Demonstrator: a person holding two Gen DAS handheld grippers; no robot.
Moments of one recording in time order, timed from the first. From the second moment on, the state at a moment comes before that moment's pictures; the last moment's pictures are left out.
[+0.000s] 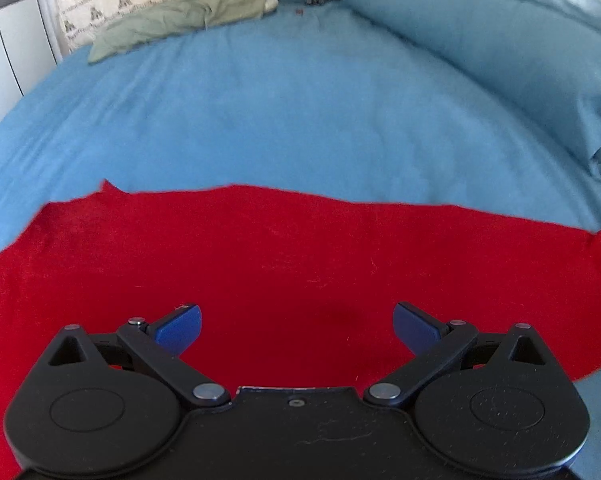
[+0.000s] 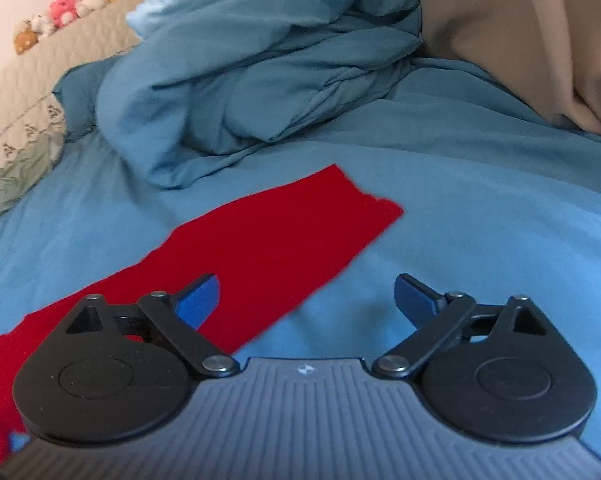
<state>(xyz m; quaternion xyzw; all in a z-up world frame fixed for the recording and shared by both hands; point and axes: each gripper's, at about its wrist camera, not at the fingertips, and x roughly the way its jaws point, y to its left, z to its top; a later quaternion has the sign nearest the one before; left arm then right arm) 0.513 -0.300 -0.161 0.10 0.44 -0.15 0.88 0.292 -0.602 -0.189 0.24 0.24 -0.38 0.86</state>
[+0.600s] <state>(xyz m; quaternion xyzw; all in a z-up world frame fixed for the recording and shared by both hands) 0.554 -0.314 -0.176 0.11 0.50 -0.16 0.84 0.334 -0.602 -0.187 0.20 0.27 -0.42 0.84</state>
